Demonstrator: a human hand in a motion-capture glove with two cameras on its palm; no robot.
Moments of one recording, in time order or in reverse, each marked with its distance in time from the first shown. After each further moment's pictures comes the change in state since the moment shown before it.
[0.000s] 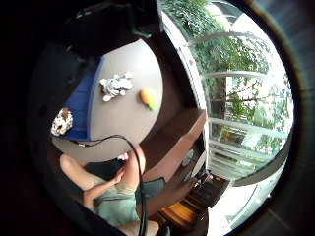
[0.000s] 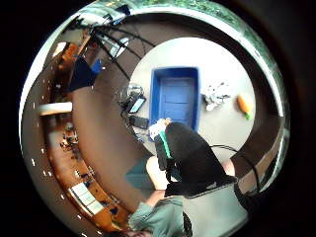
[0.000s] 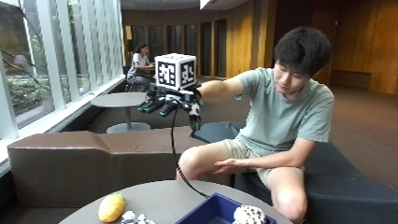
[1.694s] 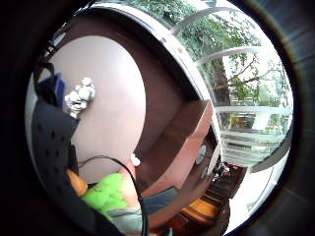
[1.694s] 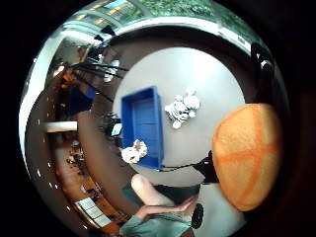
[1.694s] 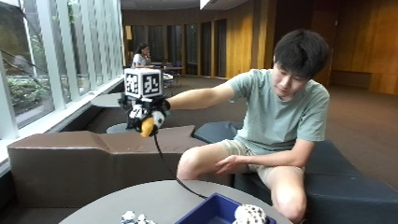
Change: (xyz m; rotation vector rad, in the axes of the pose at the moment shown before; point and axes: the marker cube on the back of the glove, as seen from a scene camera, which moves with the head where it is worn) arm 0.145 -0.019 0.057 0.094 -0.055 0.105
